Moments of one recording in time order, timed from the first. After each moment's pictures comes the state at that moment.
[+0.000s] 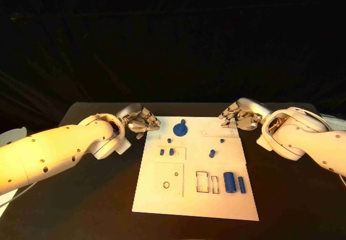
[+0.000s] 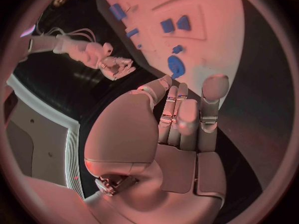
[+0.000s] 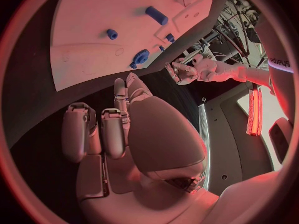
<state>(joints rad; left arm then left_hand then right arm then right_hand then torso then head) 1.22 -0.83 -0.03 1.47 -0.73 -0.30 0.04 1.36 -0.14 0.47 0.05 0.11 1.05 0.17 0.12 0.08 1.13 0.10 0.15 0.08 1.38 0.01 1.21 0.81 0.15 1.37 0.10 0.76 0.89 1.22 -0.96 0.01 1.57 -1.32 -0.29 -0.10 1.58 -0.04 0.01 0.21 0.23 1.10 0.12 0.07 0.08 1.15 0.06 0.18 0.40 1.47 -0.02 1.44 1.31 0.05 1.43 0.08 1.39 1.23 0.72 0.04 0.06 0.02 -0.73</state>
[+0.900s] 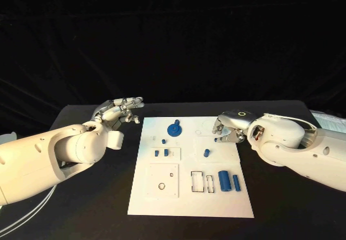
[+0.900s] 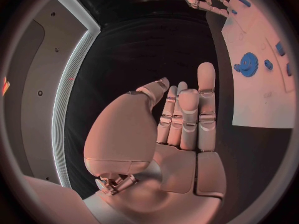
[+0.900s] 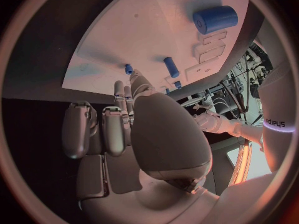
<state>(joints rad) 1.21 -0.92 -0.04 1.58 0.15 -0.33 0.38 1.34 -0.14 0.46 0.07 0.11 1.06 0.16 0.12 0.07 1.15 0.09 0.17 0.07 1.30 0.01 1.13 0.65 0.16 1.30 0.11 0.60 0.77 1.19 -0.95 0.00 1.65 -1.79 -0.12 -0.23 1.56 -0.10 0.07 0.25 0.17 1.14 0.11 0.07 0.07 1.14 0.06 0.10 0.22 1.47 -0.02 1.40 1.31 0.07 1.42 0.08 1.35 1.19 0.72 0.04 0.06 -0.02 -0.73</state>
